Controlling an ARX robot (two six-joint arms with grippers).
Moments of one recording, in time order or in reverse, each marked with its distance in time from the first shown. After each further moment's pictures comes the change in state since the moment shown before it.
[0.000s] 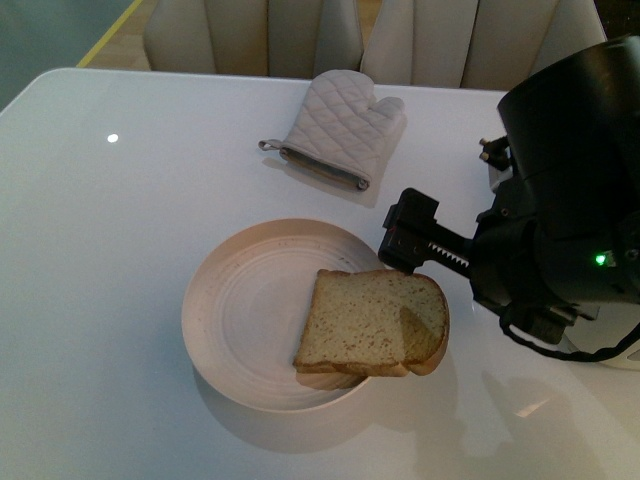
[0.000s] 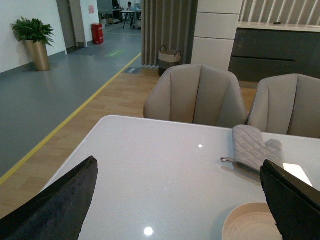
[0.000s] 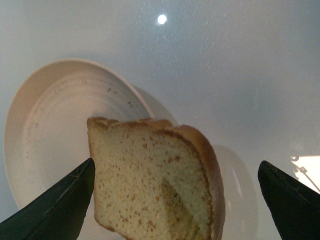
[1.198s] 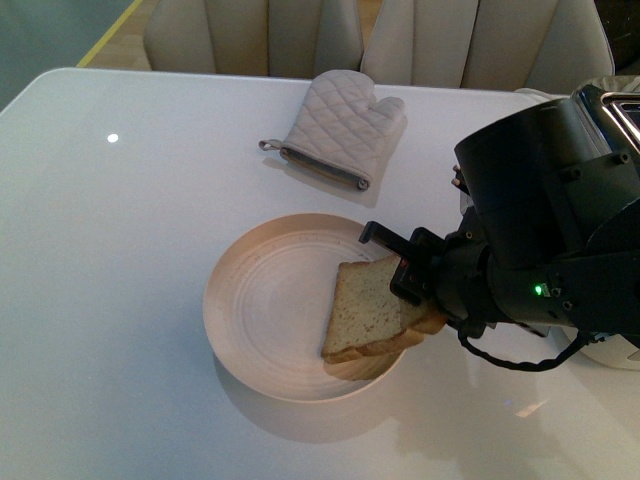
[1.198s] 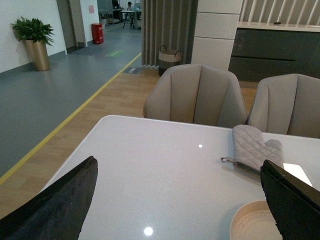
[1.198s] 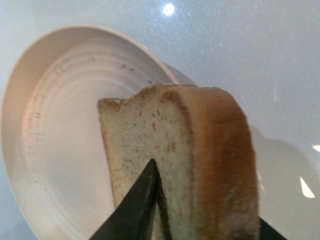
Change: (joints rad) left arm 0.000 0.000 0.000 0.000 0.000 0.000; right arm 0.022 0.137 0.034 0.137 -0.008 0.067
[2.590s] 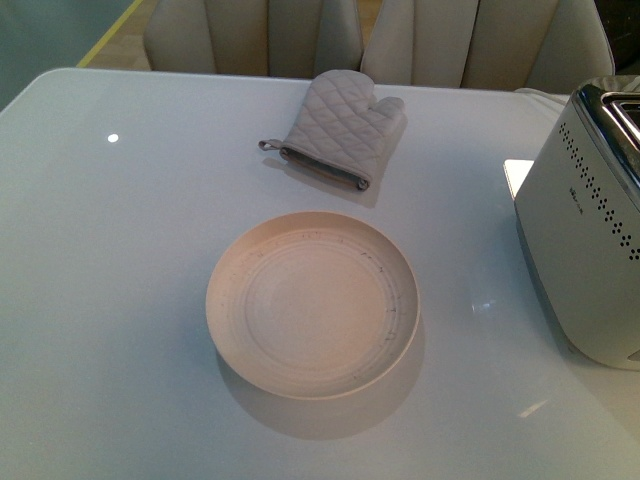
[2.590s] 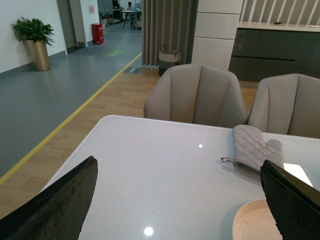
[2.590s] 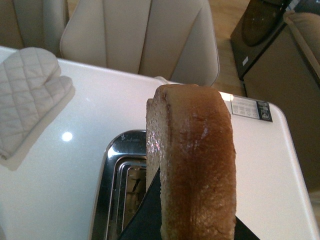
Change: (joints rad) left arm 0.000 0.000 0.000 0.000 0.000 0.000; right arm -0.450 -0.687 0.024 -0.222 0.103 -1.025
